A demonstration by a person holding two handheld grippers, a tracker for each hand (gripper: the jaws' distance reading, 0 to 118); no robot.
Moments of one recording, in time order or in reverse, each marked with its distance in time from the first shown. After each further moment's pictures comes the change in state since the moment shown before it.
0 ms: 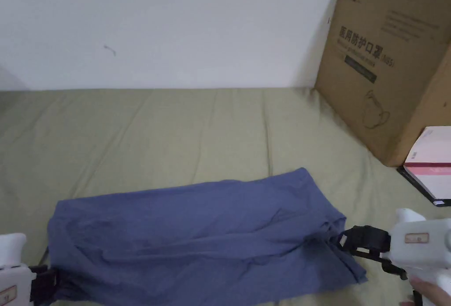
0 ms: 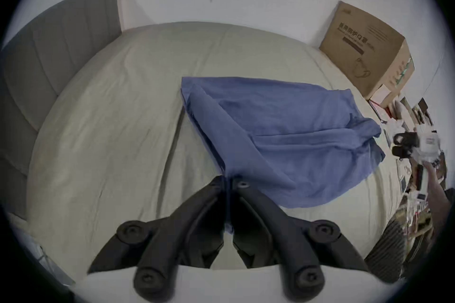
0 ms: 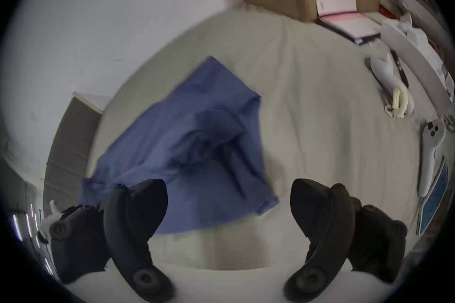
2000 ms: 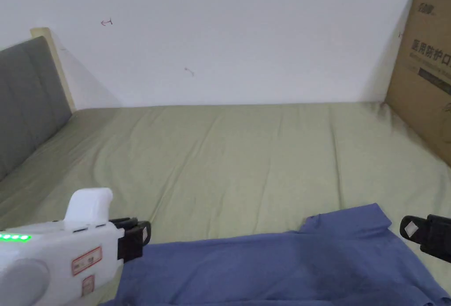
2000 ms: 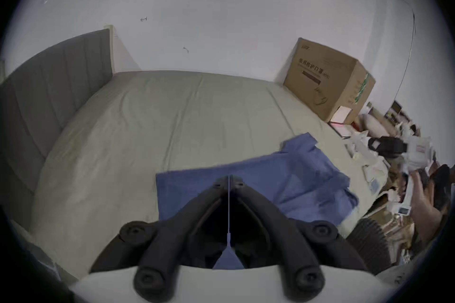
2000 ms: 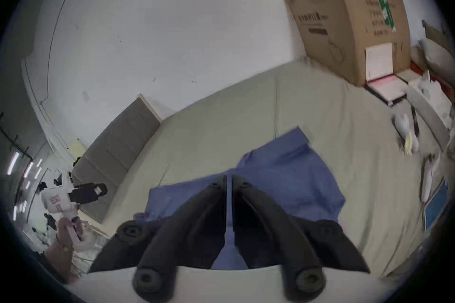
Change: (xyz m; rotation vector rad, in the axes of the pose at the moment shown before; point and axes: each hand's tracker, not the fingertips) left arm 0.015 0.012 0.122 0.226 -0.117 -0.060; right arm -0.131 -0.084 0.139 0.345 0.310 0.259
